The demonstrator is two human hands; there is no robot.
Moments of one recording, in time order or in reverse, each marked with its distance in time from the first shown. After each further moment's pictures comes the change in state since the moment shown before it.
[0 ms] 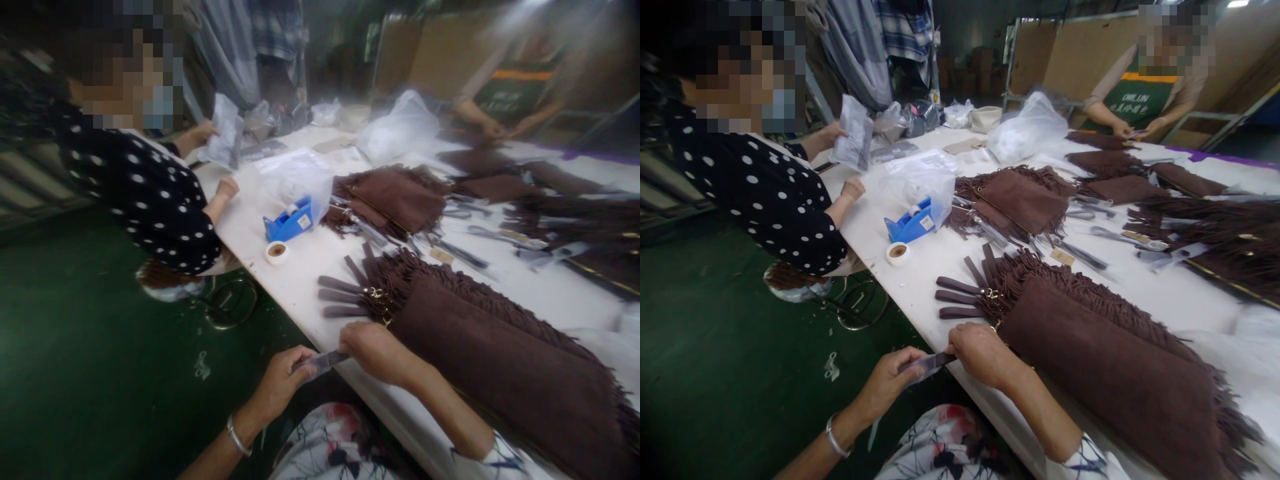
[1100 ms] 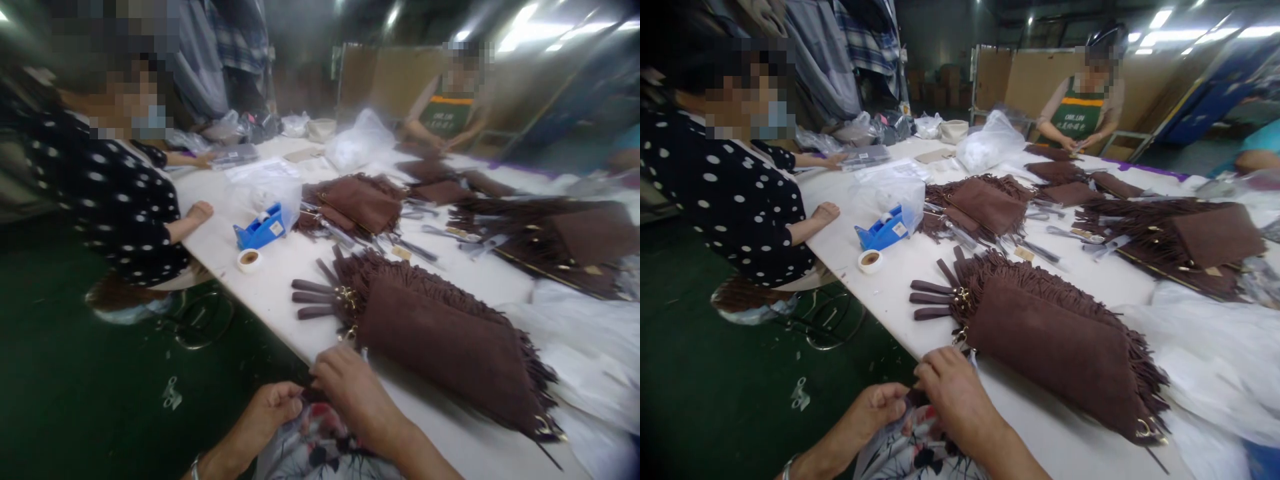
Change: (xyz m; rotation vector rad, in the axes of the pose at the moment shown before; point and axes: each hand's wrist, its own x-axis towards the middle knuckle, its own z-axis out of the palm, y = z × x) left_hand -0.027 -0.006 0.036 -0.635 -0.278 -0.271; right_hand -0.063 -0.049 0.013 0.046 0.228 0.052
